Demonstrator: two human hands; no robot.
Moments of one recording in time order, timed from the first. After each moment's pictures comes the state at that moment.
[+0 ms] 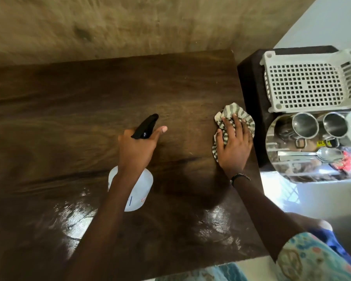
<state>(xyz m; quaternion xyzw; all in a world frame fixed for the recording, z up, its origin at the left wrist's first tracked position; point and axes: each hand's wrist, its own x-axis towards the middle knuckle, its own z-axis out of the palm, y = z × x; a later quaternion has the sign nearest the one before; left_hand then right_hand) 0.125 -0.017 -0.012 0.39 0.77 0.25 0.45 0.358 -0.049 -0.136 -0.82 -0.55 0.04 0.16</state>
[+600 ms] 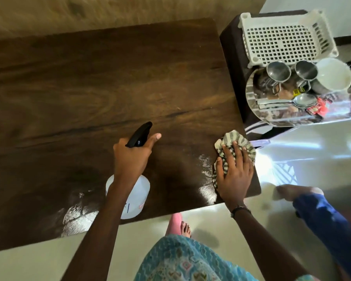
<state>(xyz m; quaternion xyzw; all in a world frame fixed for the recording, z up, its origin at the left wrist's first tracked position) 0.118 -0.168 -0.017 0.35 0.76 0.25 0.49 0.348 -0.273 -0.134 -0.84 -0.52 0.05 0.15</state>
